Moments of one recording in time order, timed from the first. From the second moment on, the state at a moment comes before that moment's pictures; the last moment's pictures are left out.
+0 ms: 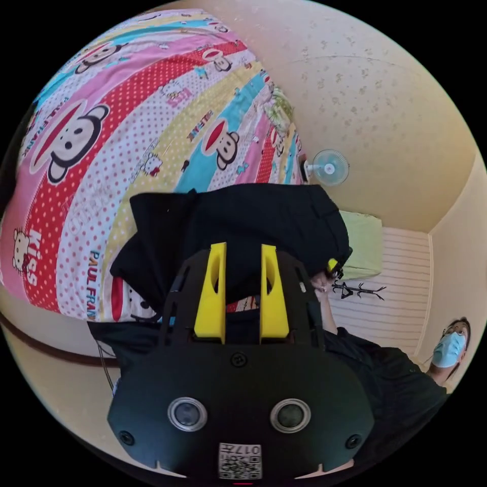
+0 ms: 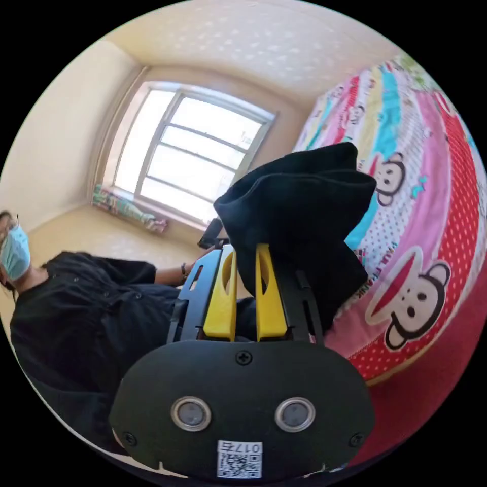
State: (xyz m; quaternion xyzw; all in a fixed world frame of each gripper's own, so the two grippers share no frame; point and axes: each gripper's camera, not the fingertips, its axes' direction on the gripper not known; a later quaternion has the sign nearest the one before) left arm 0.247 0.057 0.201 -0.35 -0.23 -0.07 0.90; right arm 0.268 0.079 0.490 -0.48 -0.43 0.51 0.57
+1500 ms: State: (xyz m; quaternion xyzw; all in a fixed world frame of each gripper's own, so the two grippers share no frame) left arm 0.212 0.147 0.202 -0.57 -0.23 -0.16 0.77; right arm 0.265 0.063 0.427 -0.70 -0.24 0.37 0.56
